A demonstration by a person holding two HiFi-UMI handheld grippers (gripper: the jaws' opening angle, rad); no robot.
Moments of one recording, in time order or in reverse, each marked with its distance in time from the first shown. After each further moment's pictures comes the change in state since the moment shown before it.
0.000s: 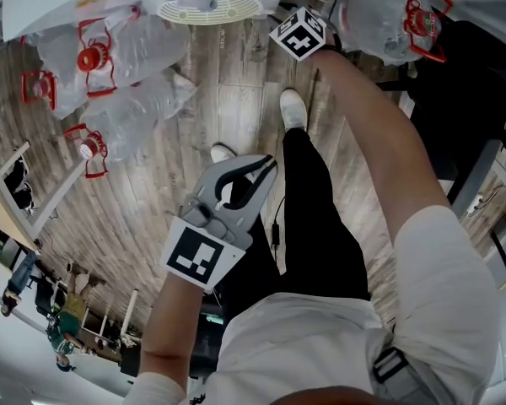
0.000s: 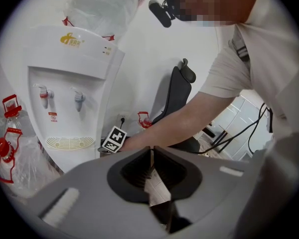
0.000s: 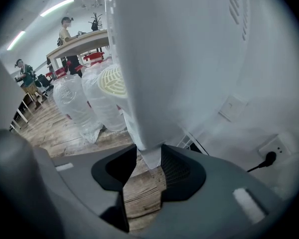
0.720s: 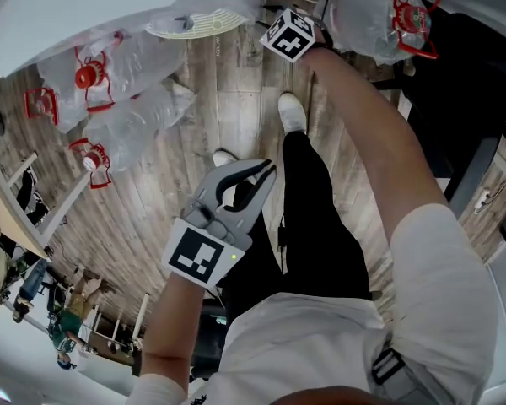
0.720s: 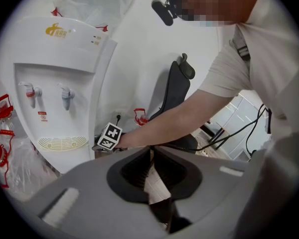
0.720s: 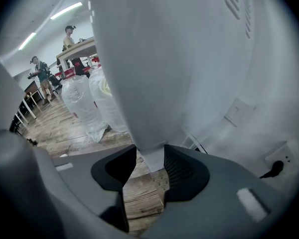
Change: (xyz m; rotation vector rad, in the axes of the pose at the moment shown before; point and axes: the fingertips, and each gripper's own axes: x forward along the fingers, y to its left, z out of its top) left arm 0.026 -0.010 0.005 -0.007 0.046 -0.030; right arm 0.002 -0.003 0.000 -0.055 -0.028 0.083
